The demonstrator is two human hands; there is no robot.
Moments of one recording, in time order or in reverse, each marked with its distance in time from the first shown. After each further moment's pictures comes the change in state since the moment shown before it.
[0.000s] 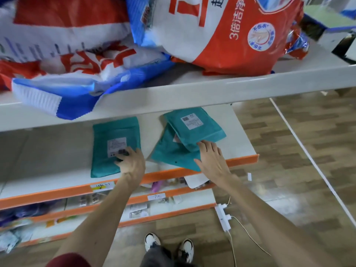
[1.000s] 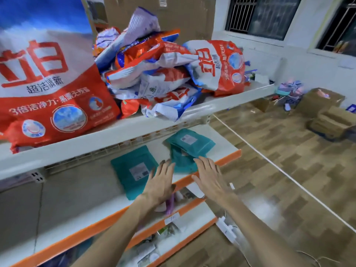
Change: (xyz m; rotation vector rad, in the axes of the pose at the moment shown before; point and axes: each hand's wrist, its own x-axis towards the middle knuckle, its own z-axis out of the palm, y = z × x) left_hand -0.066 -0.119 -0.064 -0.122 0.248 1.020; right_hand -0.086 -0.190 -0.057 -0.112 0.211 0.295
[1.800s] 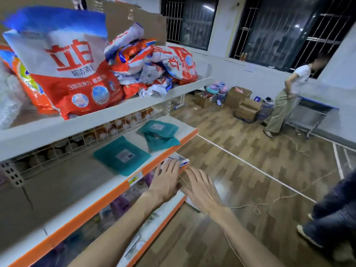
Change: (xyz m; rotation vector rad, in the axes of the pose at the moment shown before) left_hand -0.161 0.023 -0.014 -0.029 0.087 0.423; right_hand -0.218 -0.162 -0.065 -0.099 -0.011 0.309
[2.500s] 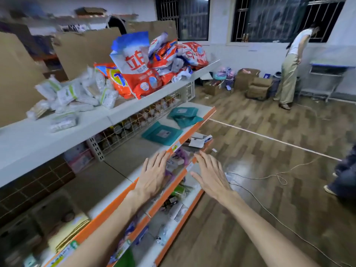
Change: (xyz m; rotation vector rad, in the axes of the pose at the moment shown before) left_hand -0.292 -0.089 -0.130 0.106 -0.027 0.036; right_hand -0.163 -0.212 -0.052 0.136 0.062 0.106
